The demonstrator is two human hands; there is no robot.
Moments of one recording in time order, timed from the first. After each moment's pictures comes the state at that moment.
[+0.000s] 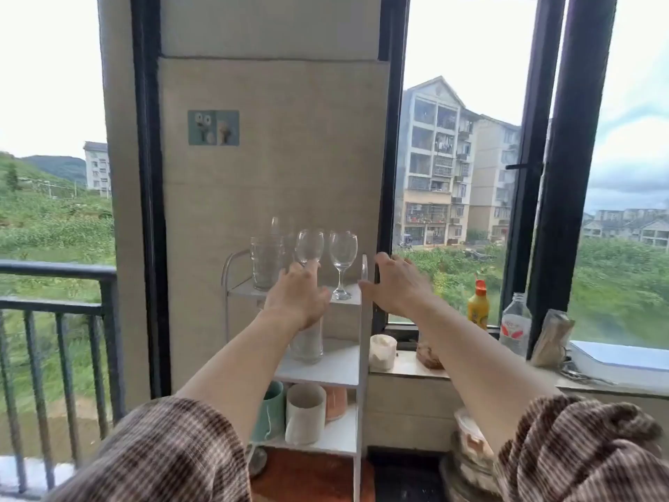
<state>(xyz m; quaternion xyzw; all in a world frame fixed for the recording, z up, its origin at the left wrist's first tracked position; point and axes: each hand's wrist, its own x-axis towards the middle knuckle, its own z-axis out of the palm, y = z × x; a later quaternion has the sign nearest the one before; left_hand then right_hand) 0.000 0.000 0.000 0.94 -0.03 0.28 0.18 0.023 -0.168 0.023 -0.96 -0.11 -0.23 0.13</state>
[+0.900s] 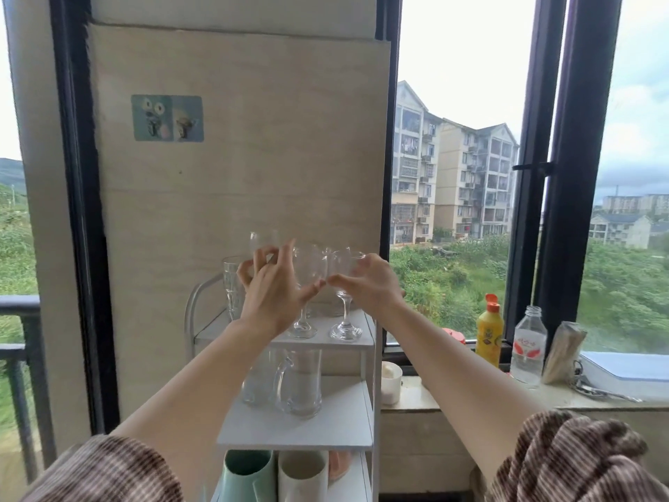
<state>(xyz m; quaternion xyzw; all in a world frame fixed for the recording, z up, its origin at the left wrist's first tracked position) 0.124 0.053 0.017 0.87 -0.10 0.44 0.22 0.130 -0.108 0.033 -0.84 -0.06 -0.24 0.48</state>
